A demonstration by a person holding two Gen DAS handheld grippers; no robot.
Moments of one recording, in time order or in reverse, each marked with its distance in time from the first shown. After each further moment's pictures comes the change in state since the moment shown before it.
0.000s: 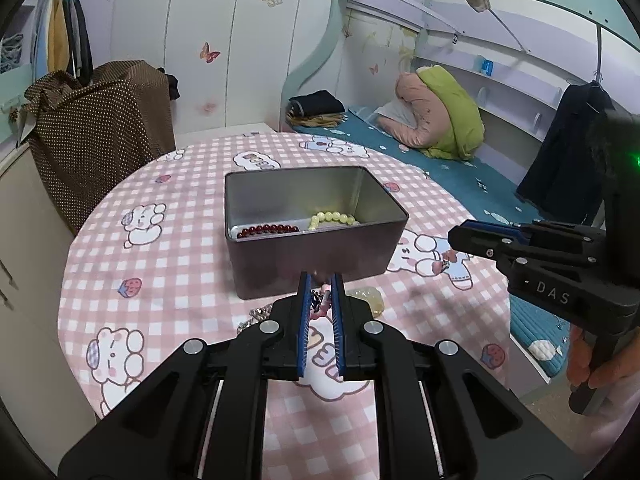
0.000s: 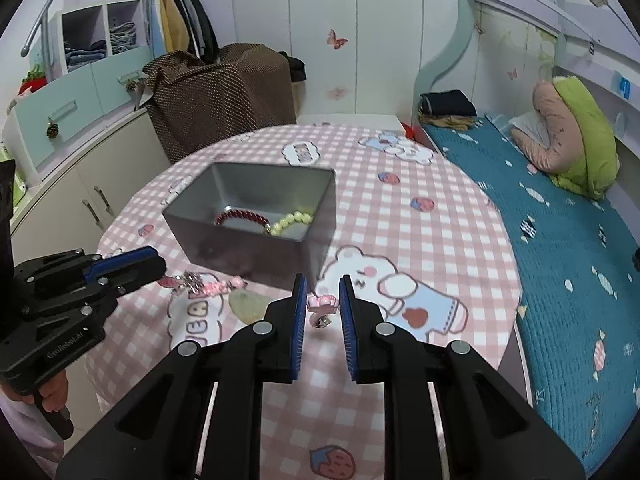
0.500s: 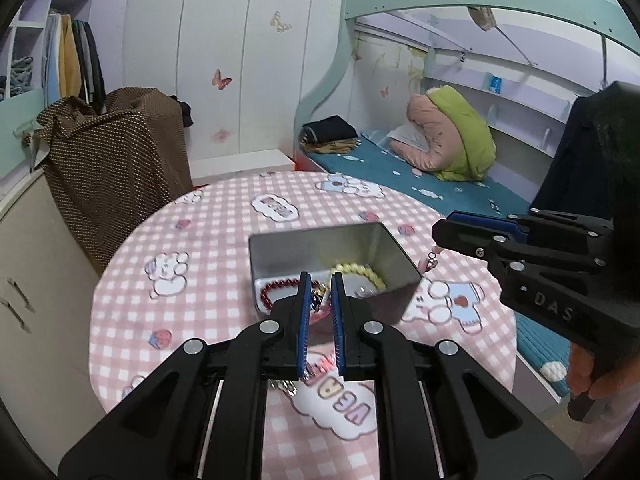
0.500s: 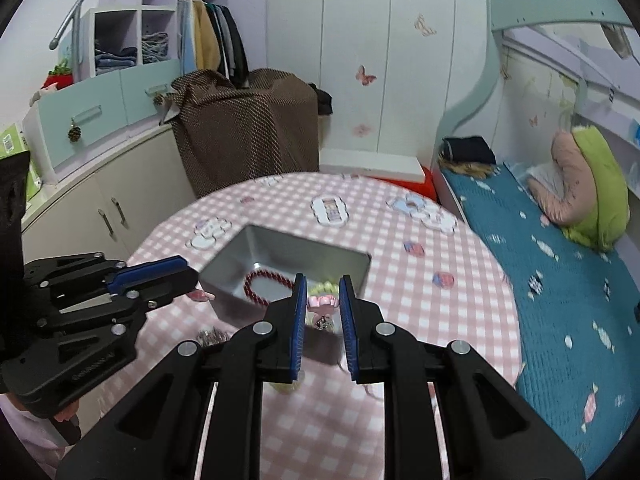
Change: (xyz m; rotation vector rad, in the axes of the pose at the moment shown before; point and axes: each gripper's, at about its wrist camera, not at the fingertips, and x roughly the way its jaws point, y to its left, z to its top) left arm -0.011 0.004 0.039 0.012 -0.081 0.062; right arm -0.009 0.028 0.048 -0.104 -0.112 0.038
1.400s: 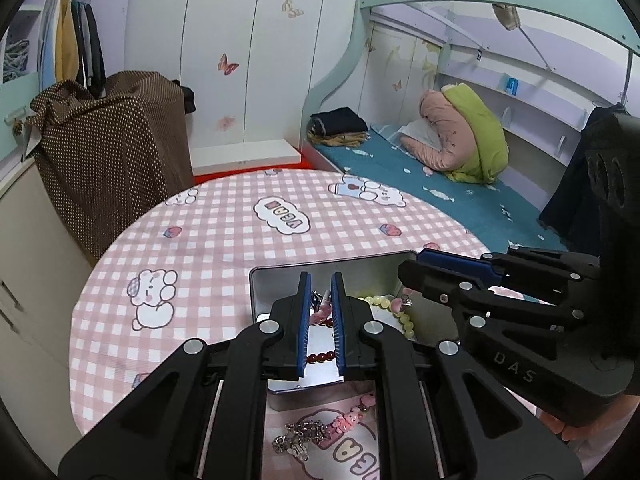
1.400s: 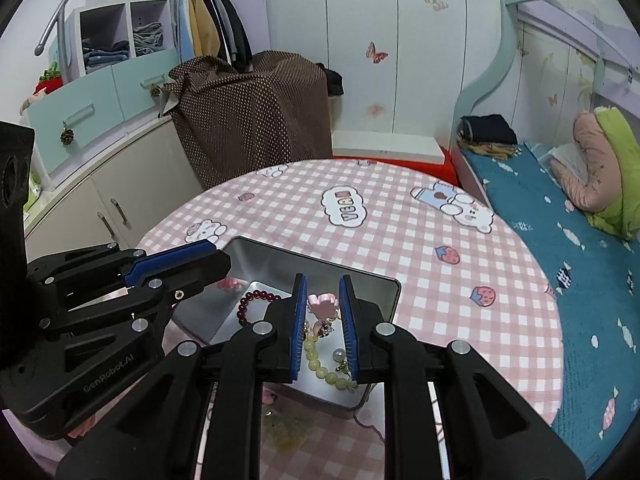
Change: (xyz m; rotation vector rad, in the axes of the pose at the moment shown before) left arm 0.066 0.020 0.026 -0.045 0.051 0.002; right arm 0.074 -0.012 0.010 0.054 0.099 0.063
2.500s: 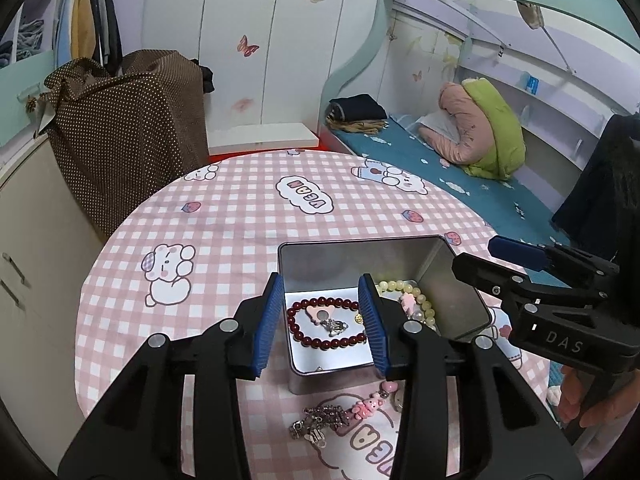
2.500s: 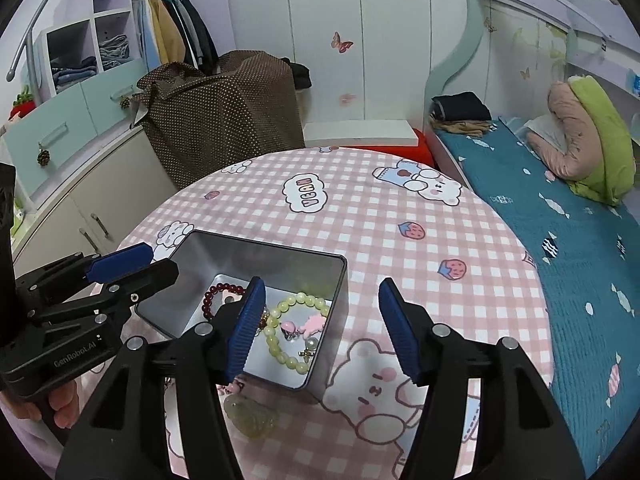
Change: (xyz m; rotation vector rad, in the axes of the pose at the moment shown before) left arm 0.000 0.014 -0.008 -0.056 0.052 0.046; right arm -0.012 -0.029 -0.012 0.099 0.007 -0.065
